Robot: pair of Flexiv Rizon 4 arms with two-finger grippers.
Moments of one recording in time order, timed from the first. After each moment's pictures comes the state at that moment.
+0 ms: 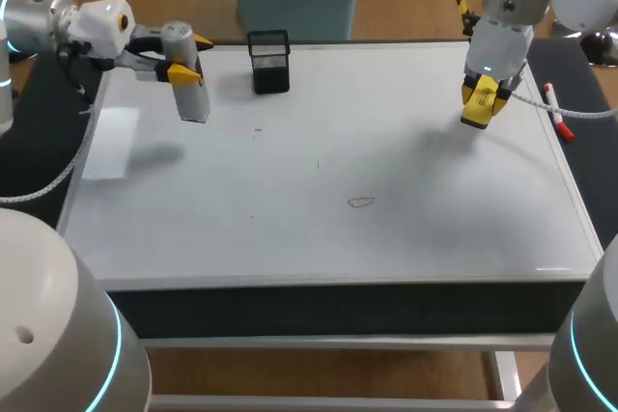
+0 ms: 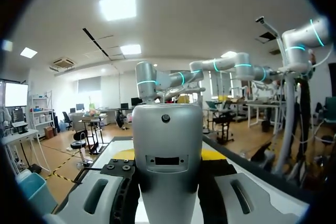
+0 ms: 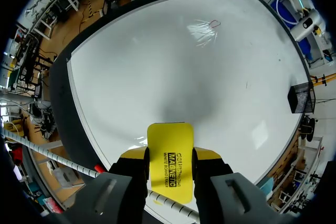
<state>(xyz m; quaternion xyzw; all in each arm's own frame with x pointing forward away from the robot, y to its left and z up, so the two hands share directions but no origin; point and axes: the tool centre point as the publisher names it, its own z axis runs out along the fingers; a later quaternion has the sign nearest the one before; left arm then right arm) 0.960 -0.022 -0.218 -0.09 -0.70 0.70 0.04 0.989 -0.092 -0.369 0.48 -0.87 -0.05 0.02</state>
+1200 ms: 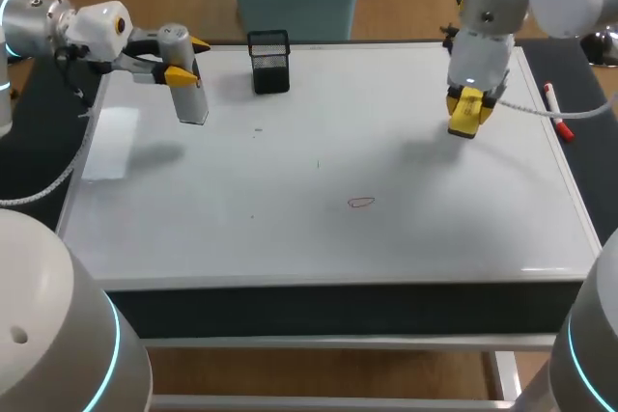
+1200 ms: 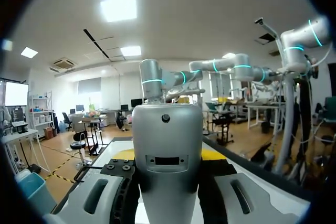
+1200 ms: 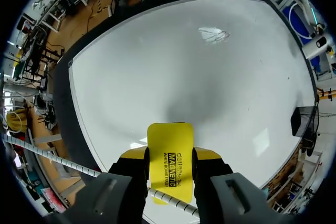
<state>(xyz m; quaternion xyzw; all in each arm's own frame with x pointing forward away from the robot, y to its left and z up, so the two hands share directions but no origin) 0.961 -0.017 -0.223 -0.09 -0.70 0.71 0.04 0.958 -0.057 -0.367 0.52 -0.85 -0.02 0.03</state>
